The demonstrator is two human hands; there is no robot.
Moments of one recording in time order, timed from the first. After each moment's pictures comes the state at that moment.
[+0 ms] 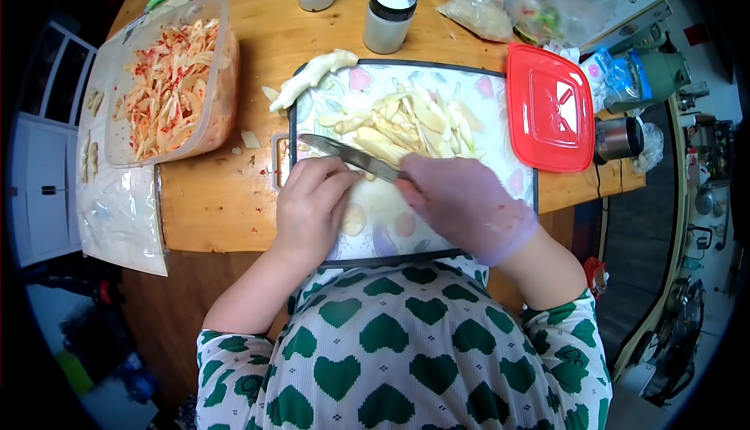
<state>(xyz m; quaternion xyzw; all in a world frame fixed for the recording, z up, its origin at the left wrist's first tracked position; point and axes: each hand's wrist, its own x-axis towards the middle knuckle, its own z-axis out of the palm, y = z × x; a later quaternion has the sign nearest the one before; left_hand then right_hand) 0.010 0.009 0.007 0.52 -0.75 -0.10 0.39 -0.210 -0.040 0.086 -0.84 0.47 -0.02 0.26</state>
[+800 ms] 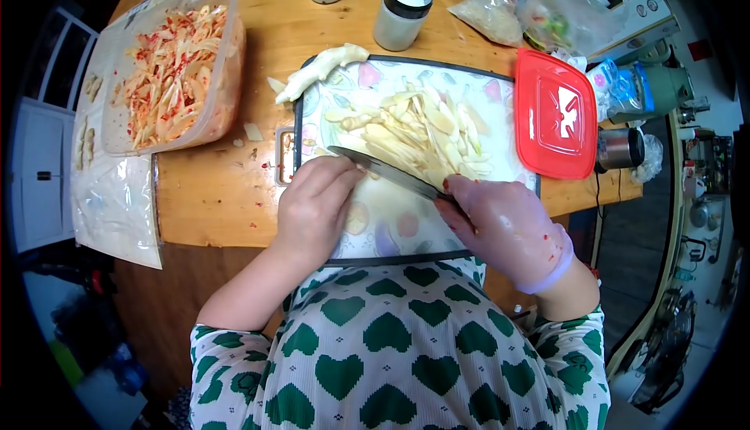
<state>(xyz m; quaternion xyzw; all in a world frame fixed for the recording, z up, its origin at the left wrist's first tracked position) 0.013 0.011 0.002 0.52 -0.75 -0.10 0.40 -0.231 -0.025 0.124 -0.83 0.49 0.06 0.24</state>
